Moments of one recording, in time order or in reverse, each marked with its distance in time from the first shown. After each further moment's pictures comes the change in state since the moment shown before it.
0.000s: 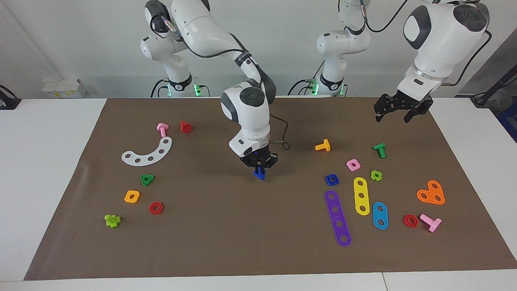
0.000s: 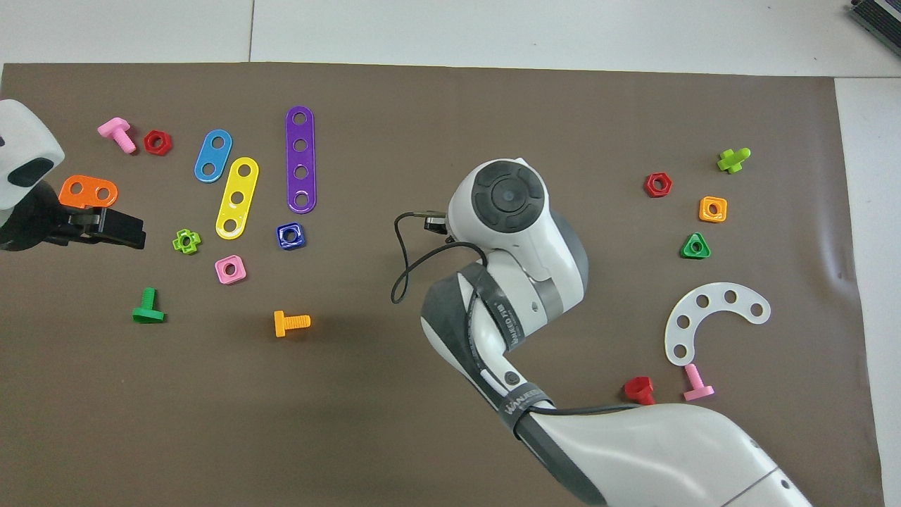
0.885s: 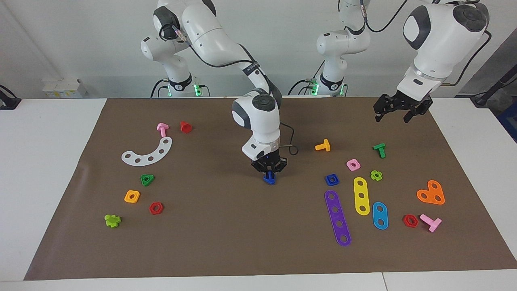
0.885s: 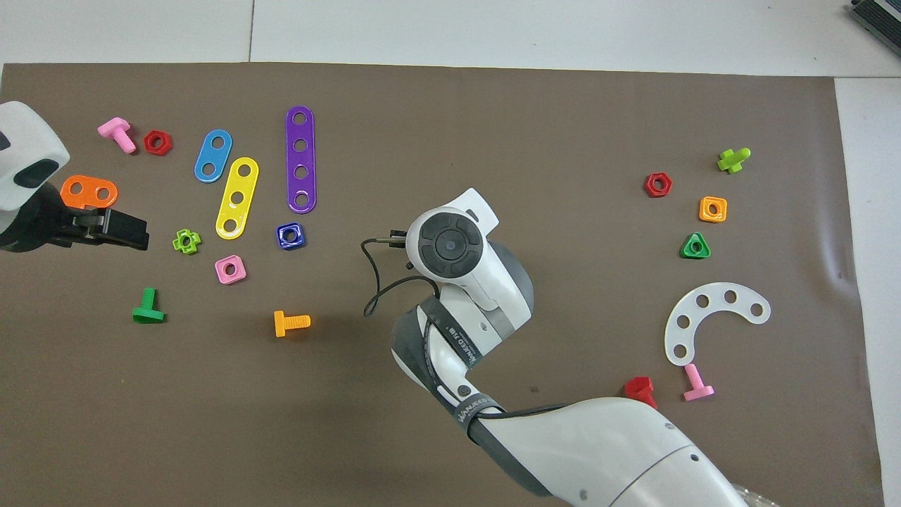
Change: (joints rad) left arm 0.000 -0.001 -0.006 -0.012 0.000 0.011 -0.020; right arm 0.030 0.048 -0.001 -0.032 -0.037 0.129 0.014
